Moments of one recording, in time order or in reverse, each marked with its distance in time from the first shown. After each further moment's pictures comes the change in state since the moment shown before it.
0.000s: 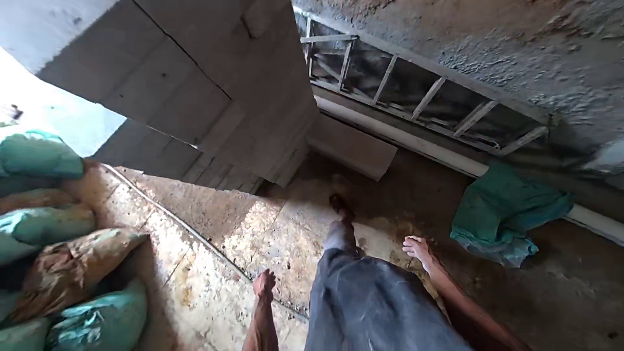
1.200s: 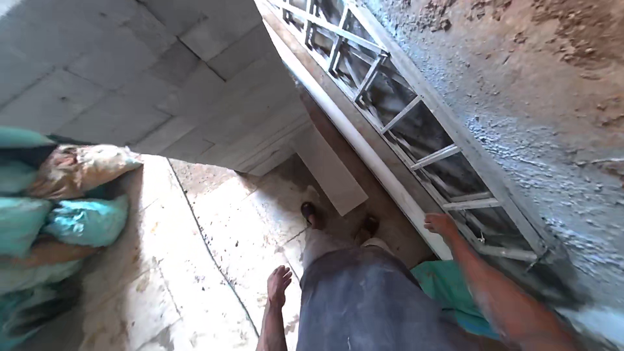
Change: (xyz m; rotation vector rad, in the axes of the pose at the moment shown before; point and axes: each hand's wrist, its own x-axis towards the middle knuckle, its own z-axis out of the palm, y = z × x) left_hand -0.259 0.115 0.415 -0.381 0.073 -0.274; right_hand 0.308 -0.431 -0.319 -0.581 -0.165 -0.112
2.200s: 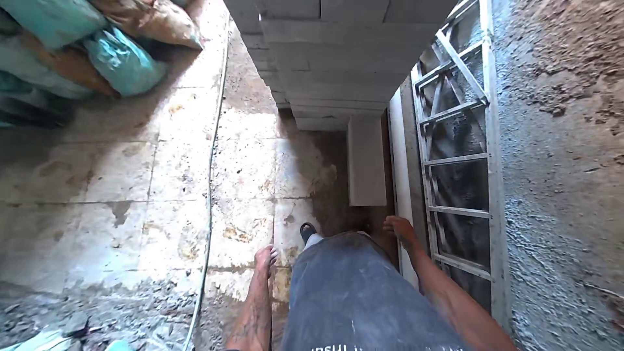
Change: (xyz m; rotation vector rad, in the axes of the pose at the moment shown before) left_hand 0.018 -0.164 -0.101 -0.423 0.157 -0.217; right_hand -0.111 -0.050 0.202 -0.382 -0.264 -0.263
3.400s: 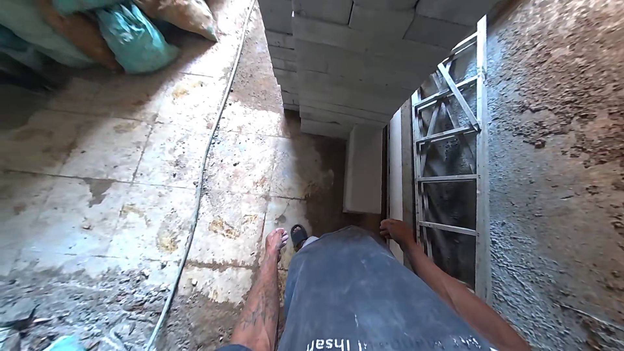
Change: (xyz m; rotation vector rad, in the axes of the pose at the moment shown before) left_hand -0.003 -0.005 0.034 -0.123 -0.156 0.073; right_hand -0.019 -0.004 0.014 -0.266 -0.027 -0.043
